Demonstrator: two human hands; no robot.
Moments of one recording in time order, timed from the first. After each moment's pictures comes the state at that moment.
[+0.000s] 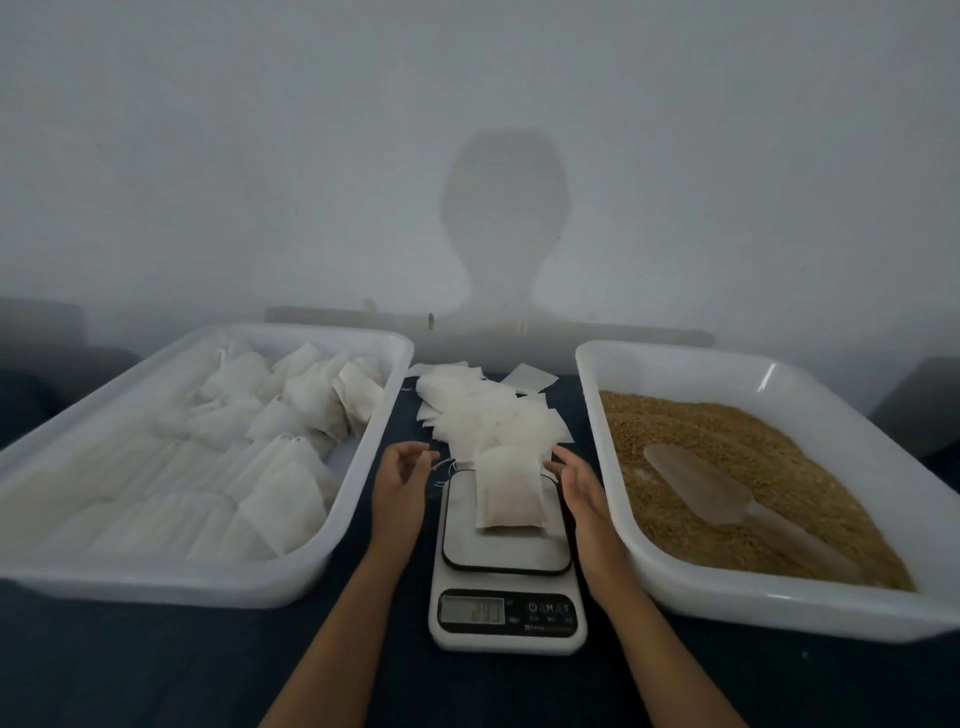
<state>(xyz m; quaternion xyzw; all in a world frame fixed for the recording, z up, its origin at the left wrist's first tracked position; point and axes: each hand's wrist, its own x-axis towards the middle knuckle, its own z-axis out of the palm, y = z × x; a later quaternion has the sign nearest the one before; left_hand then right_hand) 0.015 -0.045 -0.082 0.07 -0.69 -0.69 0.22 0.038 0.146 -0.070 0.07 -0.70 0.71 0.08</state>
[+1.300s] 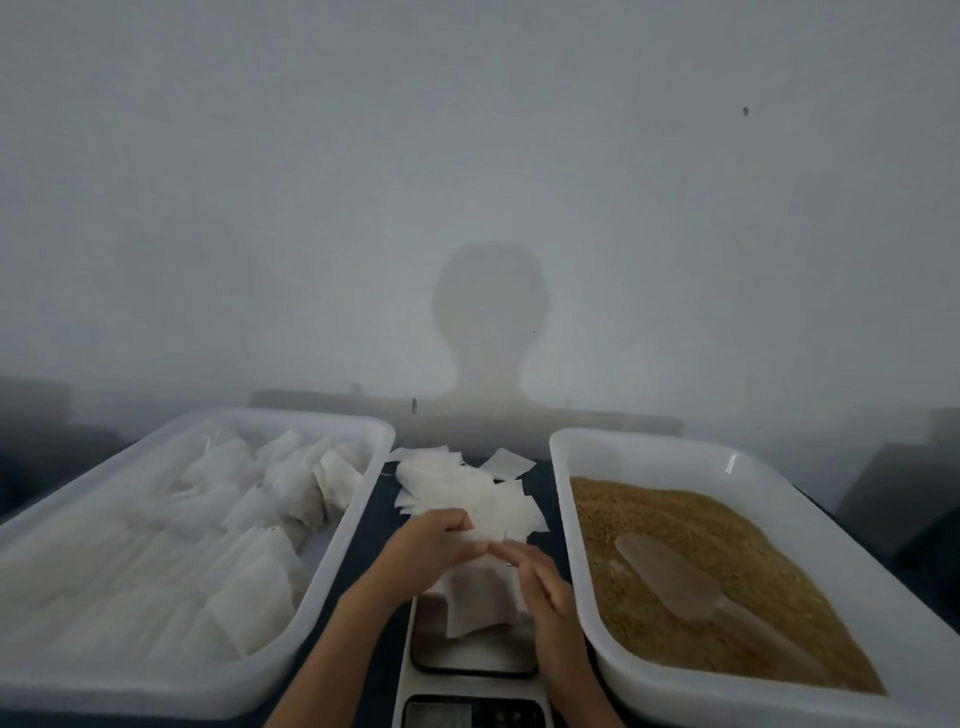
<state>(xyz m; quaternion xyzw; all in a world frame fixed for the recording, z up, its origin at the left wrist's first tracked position) 0.015 -0.018 0.000 -0.10 -0.91 -0.40 0.02 0.049 0.138 -0.054 0.16 -0.75 0.63 0.13</state>
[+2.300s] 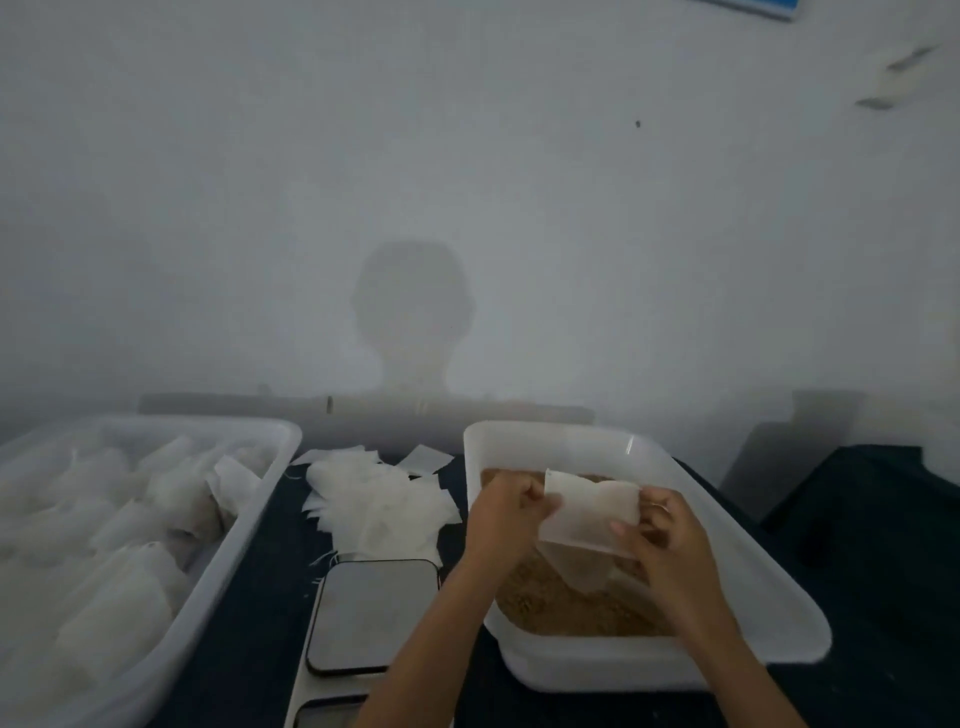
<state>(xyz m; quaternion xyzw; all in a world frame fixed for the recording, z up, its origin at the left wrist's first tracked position) 0.028 0.146 0.036 -0.16 -0.82 -0.54 0.07 0.083 0.306 0.024 -0.05 -0.76 0.60 0.22</state>
